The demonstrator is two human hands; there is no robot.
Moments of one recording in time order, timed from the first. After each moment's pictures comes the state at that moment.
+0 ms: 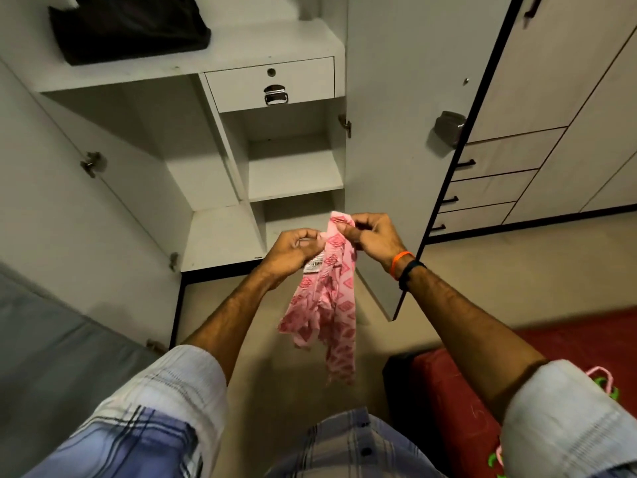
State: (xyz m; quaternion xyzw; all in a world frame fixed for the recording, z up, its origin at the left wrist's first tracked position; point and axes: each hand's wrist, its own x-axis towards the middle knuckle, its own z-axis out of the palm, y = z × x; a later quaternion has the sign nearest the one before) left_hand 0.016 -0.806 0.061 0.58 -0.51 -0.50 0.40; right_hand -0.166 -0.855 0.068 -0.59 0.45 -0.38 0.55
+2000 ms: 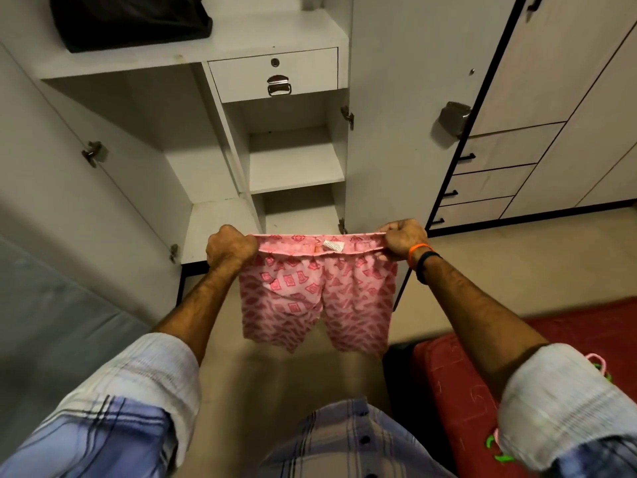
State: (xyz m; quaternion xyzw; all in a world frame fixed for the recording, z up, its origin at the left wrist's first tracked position) left_hand 0.095 -0.787 0.062 0.90 -0.33 -0.16 0.24; right_hand -0.195 -0.860 0.047 -0.51 0.70 -0.26 0.42
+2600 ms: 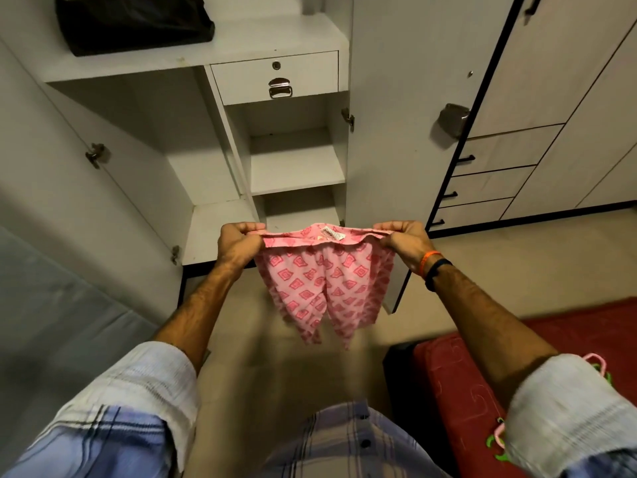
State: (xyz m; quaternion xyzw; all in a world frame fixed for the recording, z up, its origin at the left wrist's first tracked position) left_hand 0.093 -0.781 0.060 0.75 -0.35 -0.33 0.46; right_hand -0.203 -0.848 0.043 -0.50 0.58 -0.36 0.53
